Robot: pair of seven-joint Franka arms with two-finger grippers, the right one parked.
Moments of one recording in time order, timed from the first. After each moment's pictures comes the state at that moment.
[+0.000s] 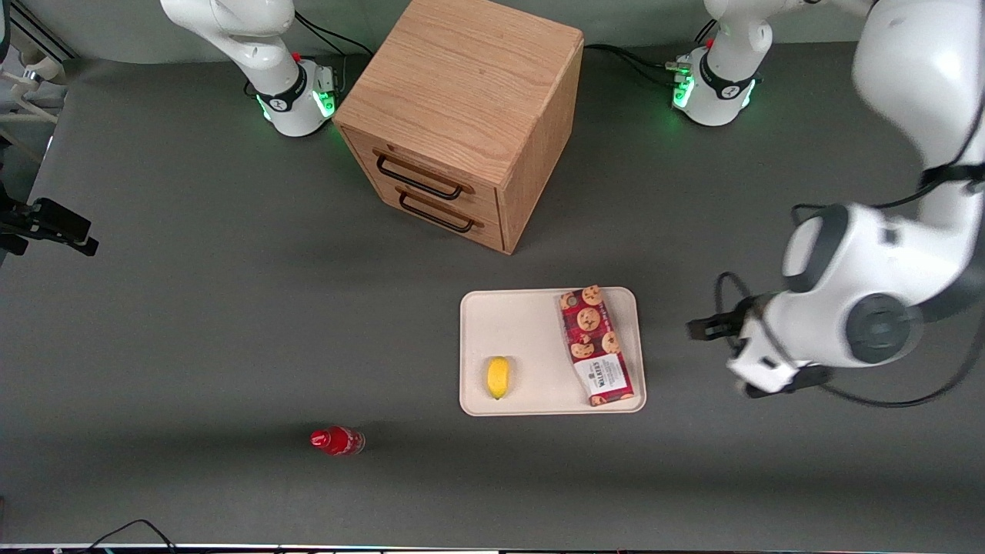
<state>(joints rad) 0.18 0.57 -0.50 -1.28 0.16 1.51 -0.51</state>
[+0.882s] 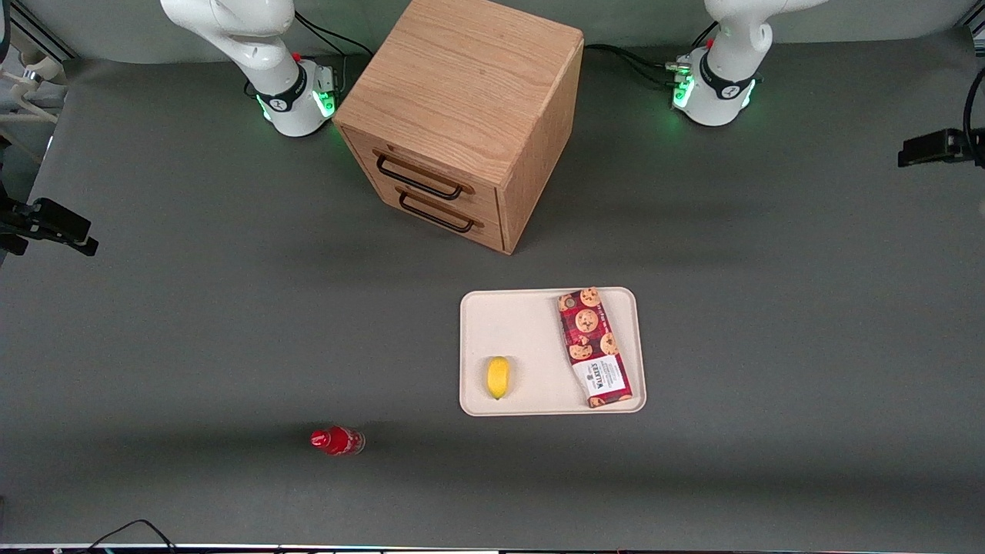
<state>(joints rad) 0.17 -0.01 -0.10 -1.55 0.10 1.22 0.13</state>
